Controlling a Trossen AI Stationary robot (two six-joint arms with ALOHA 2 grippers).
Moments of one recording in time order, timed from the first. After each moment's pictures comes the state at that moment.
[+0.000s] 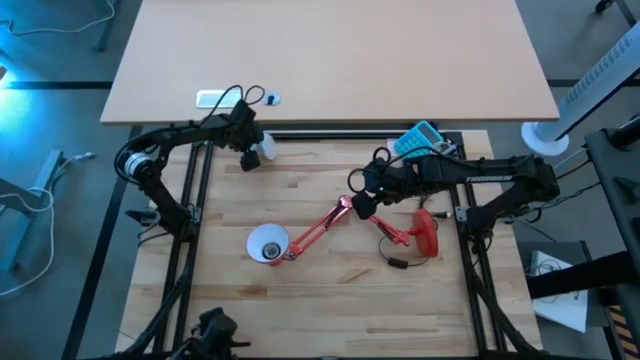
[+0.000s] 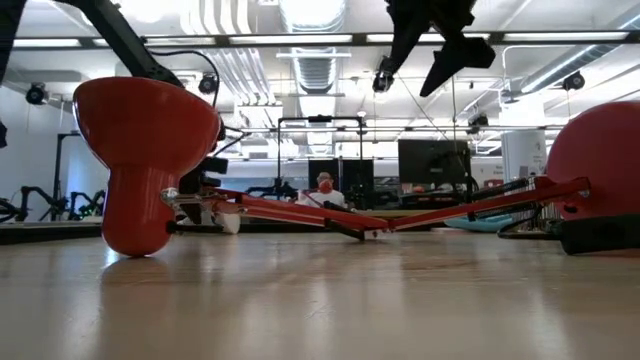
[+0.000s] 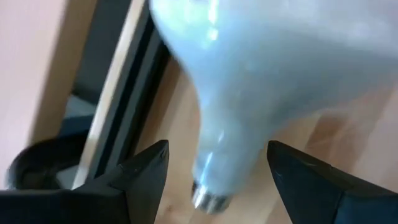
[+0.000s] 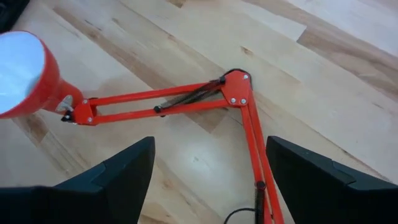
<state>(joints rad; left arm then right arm) 1.00 1.67 0.96 -0.46 -0.03 0.64 0.01 1.42 1.37 -0.97 0.19 0.90</state>
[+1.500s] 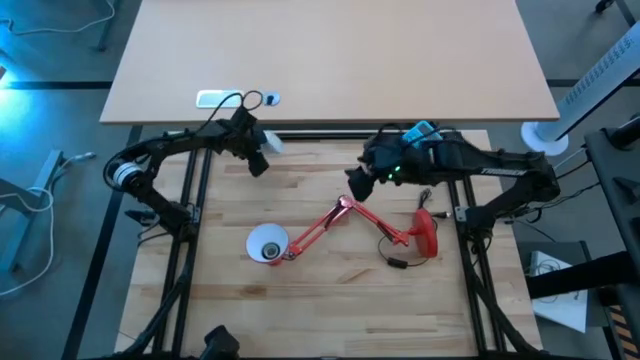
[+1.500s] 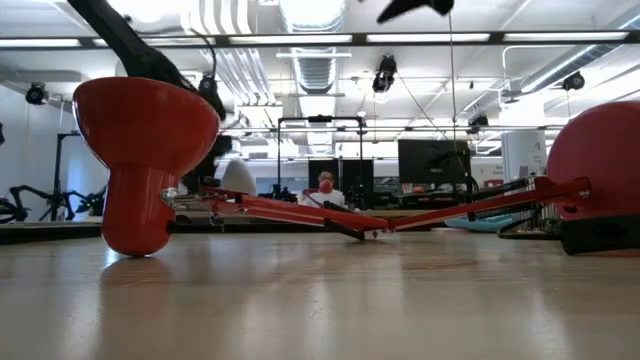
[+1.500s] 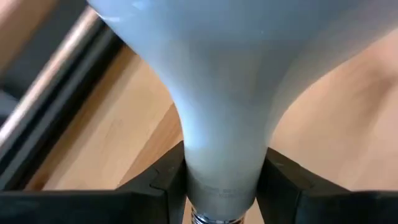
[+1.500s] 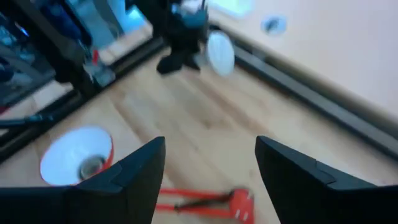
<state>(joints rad) 0.91 1.53 0.90 -0.45 0.18 0.27 0.01 1.40 1.61 -0.85 0.42 0.55</state>
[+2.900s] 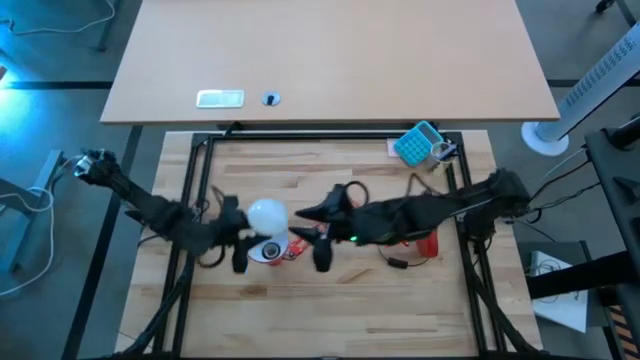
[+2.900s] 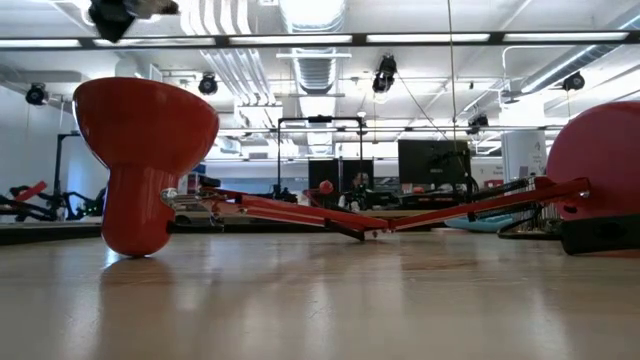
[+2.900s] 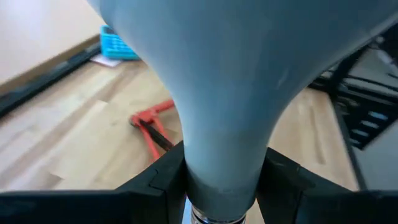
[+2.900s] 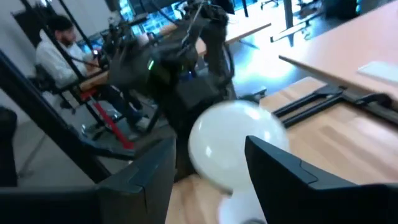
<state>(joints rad) -0.64 0.94 0.78 -0.34 -0.76 -0.57 0.35 1.74 1.81 -0.26 0.50 0.48</state>
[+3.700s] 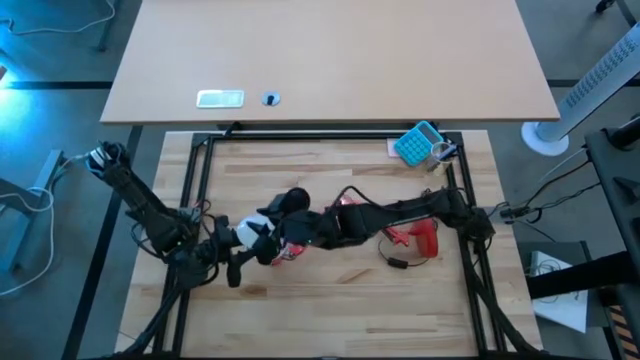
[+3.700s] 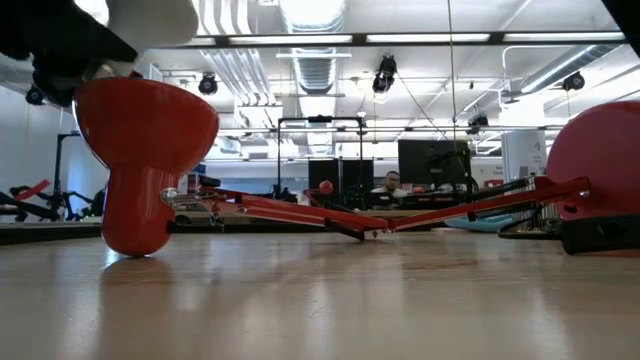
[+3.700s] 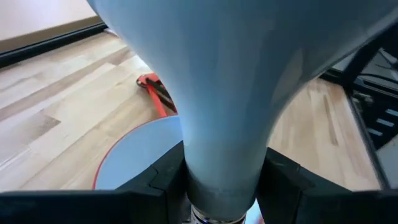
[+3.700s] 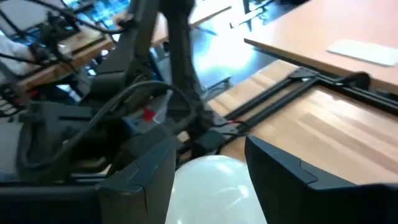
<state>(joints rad) -0.83 0.97 0.50 -0.19 -1.02 -0.85 0.25 2.16 2.26 -0.44 0.55 0.54</state>
